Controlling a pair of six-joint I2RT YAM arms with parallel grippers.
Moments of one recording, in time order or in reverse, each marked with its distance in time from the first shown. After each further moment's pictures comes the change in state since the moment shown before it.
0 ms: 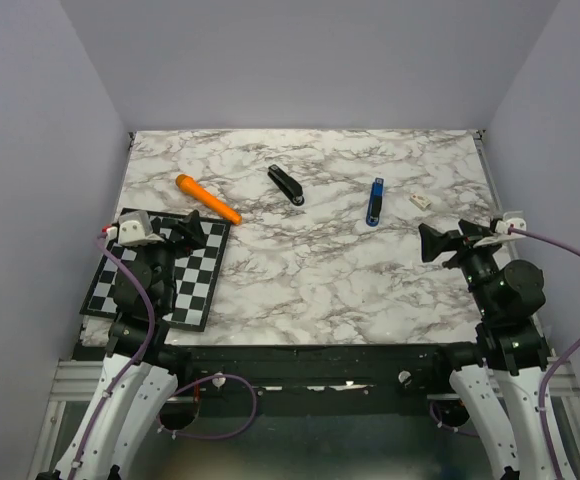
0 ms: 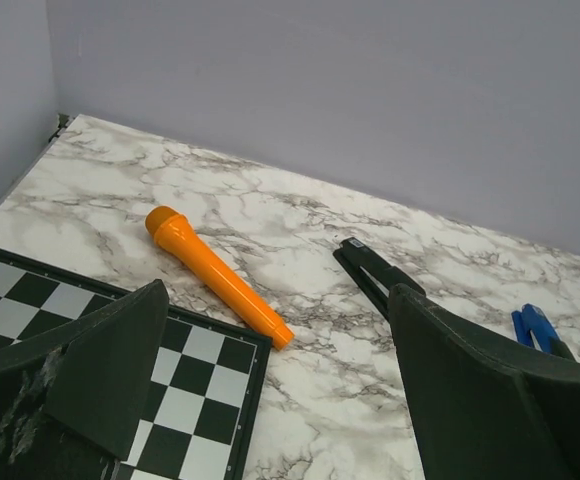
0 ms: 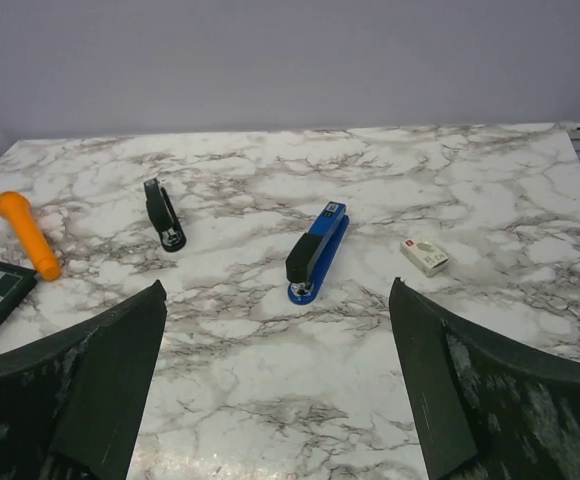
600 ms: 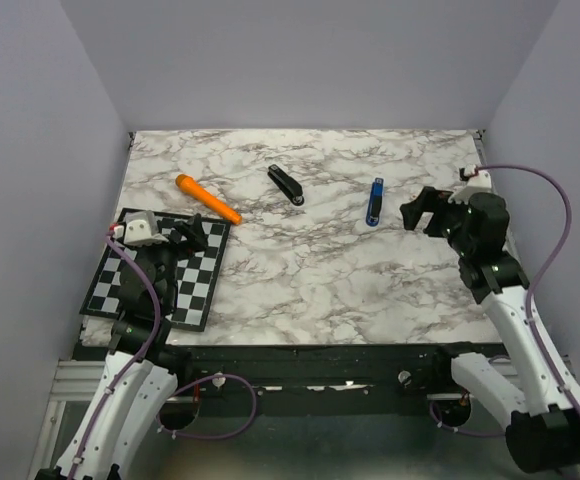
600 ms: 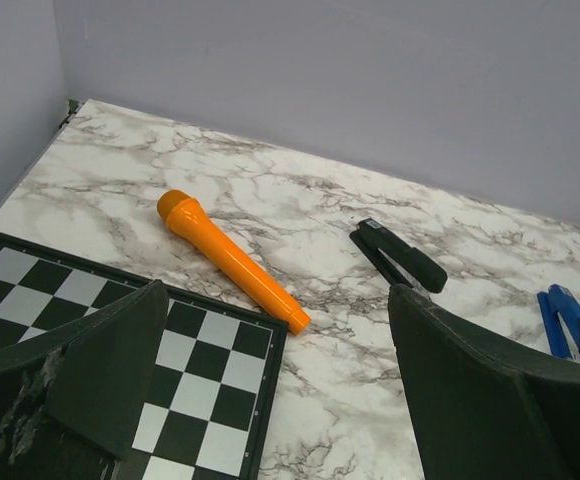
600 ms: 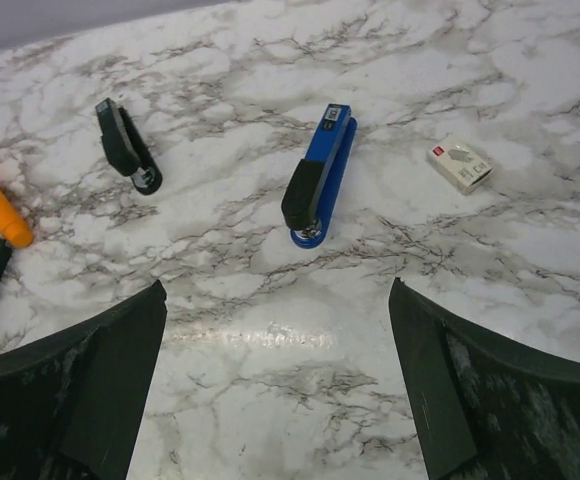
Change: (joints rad) left arm 0.000 0.019 -0.018 0.006 0.000 0.037; right arm 0.003 0.427 0.122 -0.006 -0.001 0.104
